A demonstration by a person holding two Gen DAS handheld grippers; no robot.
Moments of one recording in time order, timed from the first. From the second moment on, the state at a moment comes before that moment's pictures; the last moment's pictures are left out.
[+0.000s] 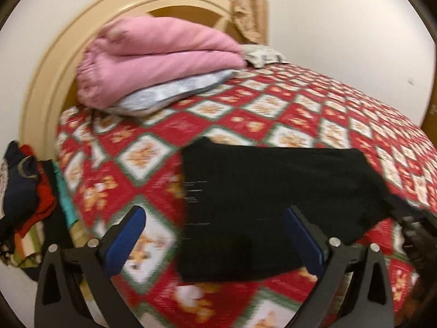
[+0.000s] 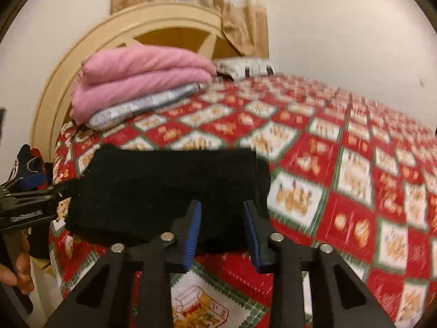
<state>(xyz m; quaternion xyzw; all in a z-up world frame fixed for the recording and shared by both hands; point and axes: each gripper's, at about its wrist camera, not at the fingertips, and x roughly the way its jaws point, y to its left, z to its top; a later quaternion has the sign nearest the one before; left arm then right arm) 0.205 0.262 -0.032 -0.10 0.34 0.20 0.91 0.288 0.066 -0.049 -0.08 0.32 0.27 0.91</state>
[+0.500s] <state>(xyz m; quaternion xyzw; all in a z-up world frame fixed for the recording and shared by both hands) 0.225 0.248 -0.079 -0.12 0.39 0.16 0.90 0.294 0.062 -0.078 -0.09 0.34 0.25 0.90</state>
